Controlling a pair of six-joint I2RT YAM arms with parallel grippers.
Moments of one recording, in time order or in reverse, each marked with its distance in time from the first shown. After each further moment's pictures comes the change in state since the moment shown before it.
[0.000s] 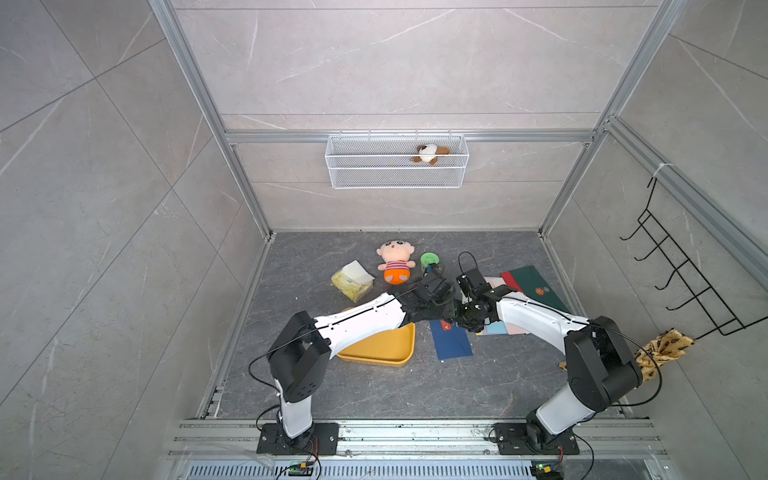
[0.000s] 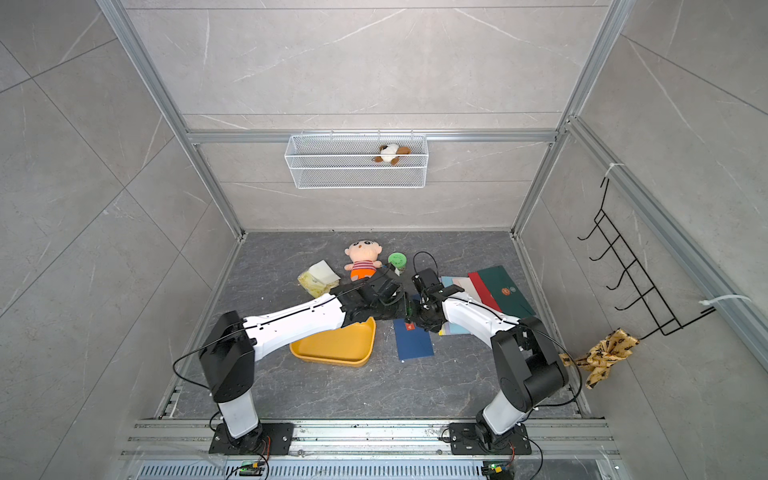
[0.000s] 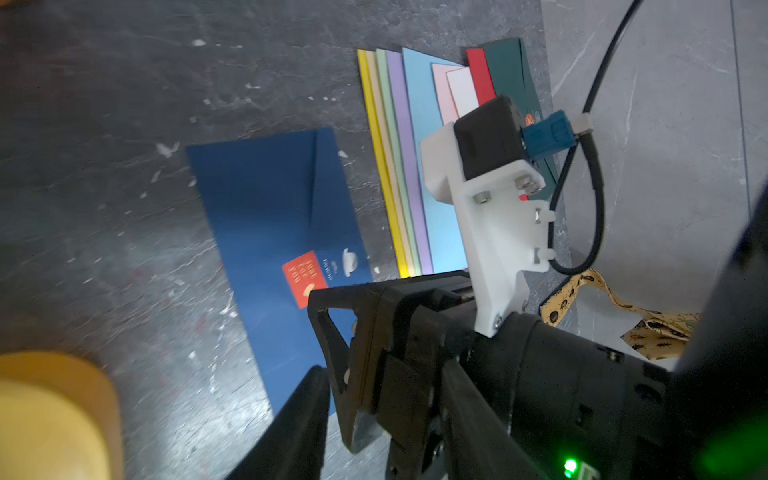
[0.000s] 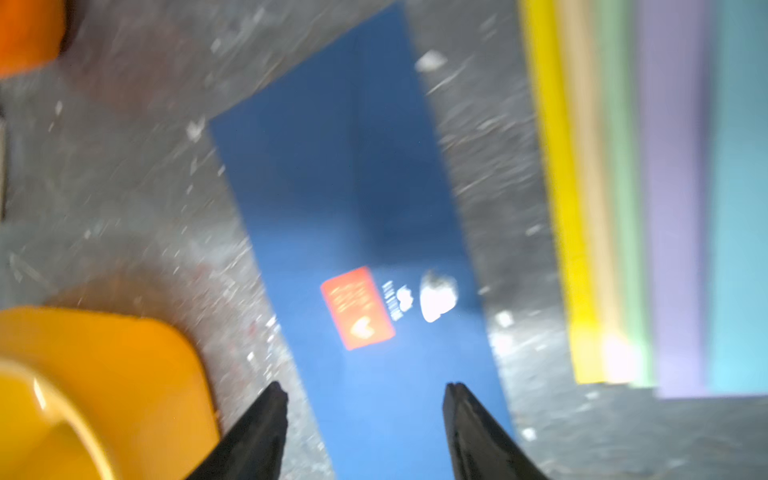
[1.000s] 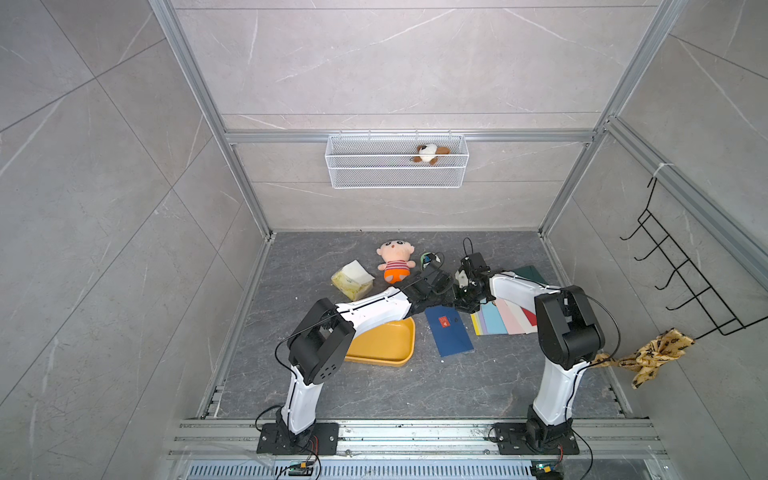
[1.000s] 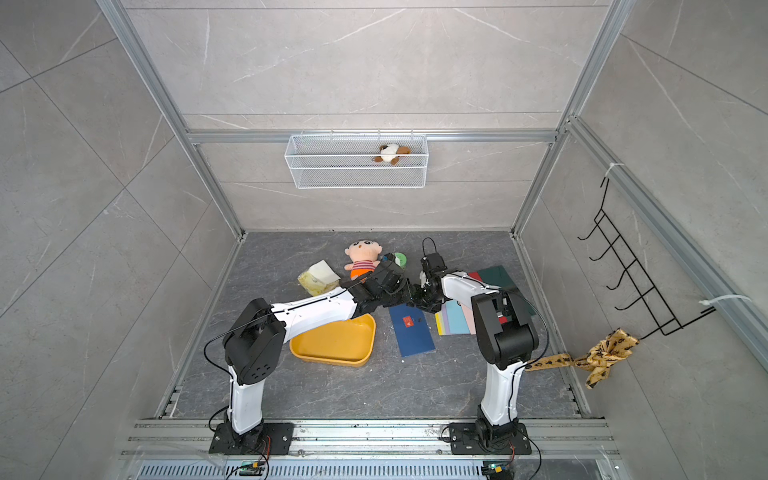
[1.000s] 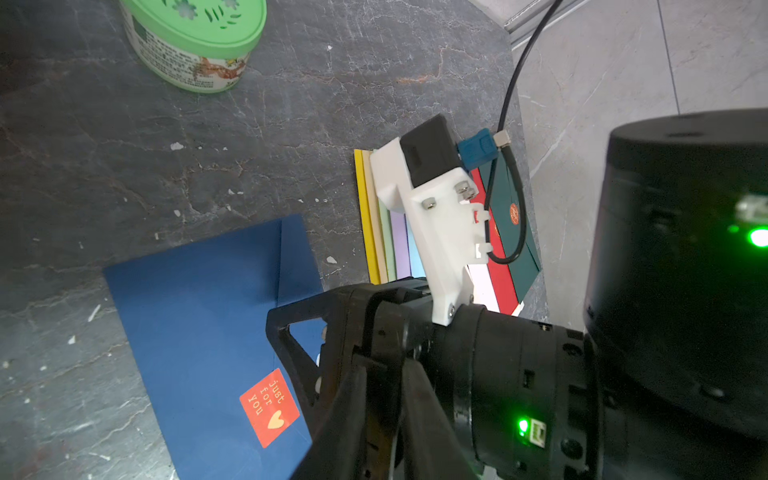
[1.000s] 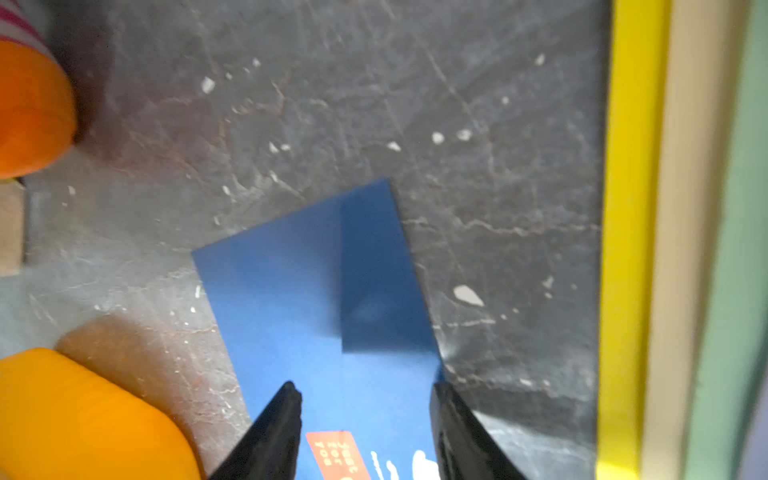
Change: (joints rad) left arm 0.090 0.105 -0.030 0.269 0.008 -0.035; right arm -0.124 0.285 0.209 0.084 -0.200 -0.225
